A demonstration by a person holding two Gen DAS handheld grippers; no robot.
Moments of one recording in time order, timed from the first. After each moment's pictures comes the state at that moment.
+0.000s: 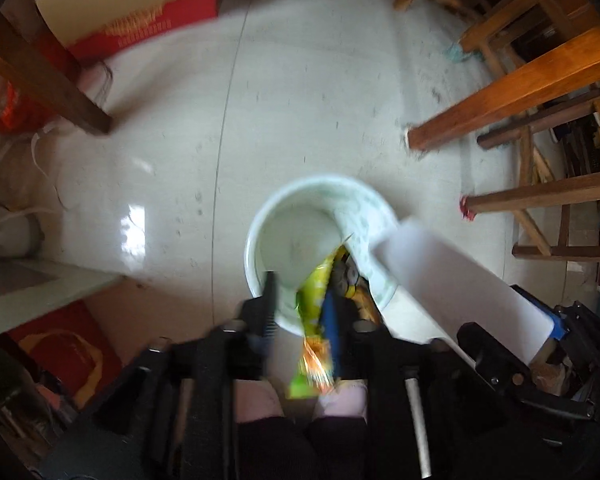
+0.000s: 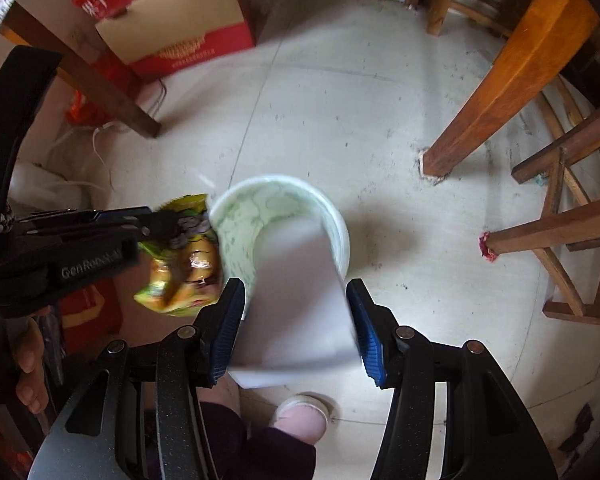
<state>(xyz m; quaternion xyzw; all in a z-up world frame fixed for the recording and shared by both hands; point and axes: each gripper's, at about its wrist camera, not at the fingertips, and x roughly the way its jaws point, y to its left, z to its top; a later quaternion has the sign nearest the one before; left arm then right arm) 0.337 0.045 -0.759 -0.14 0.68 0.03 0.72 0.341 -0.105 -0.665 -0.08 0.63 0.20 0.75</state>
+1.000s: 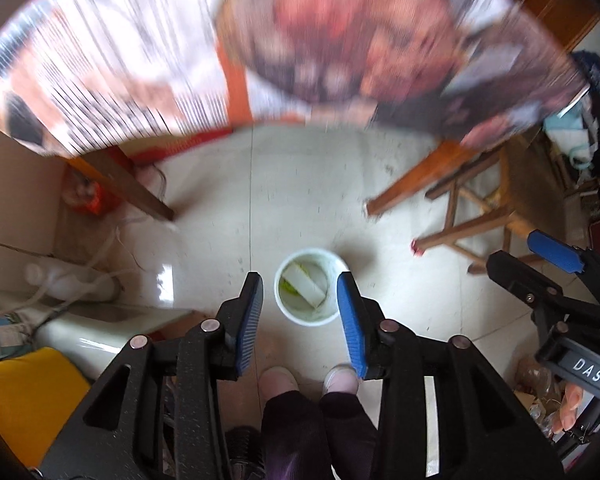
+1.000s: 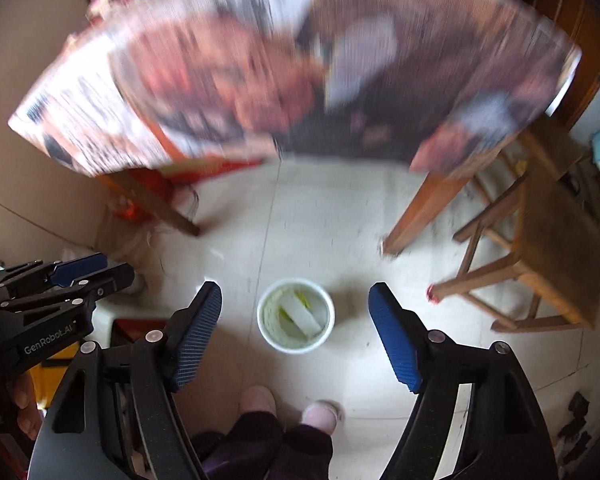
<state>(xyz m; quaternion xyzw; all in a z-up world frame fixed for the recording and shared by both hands) 0.316 0.059 -0.415 -0.09 0.59 0.02 0.80 0.341 -0.118 -0.361 -0.03 0.53 0.17 0.83</state>
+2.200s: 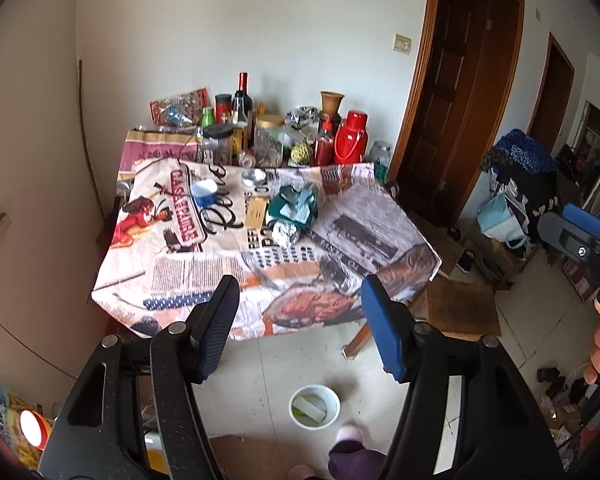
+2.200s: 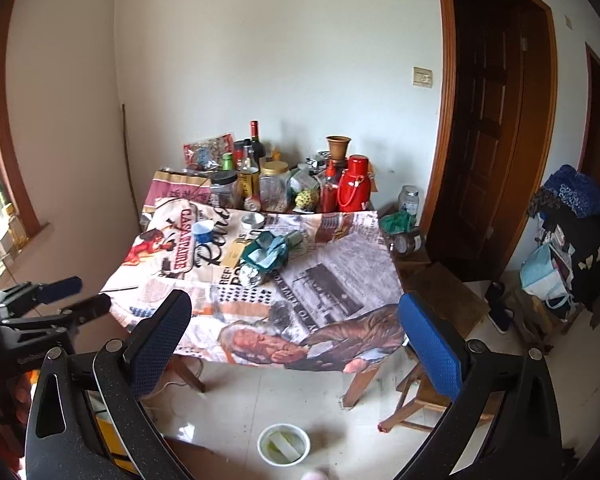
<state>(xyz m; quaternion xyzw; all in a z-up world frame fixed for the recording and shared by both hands) 0.233 0.092 -0.063 -0.03 0.33 -0.02 0.94 0.241 -0.116 -0.031 -0.03 0.25 0.13 0.96</state>
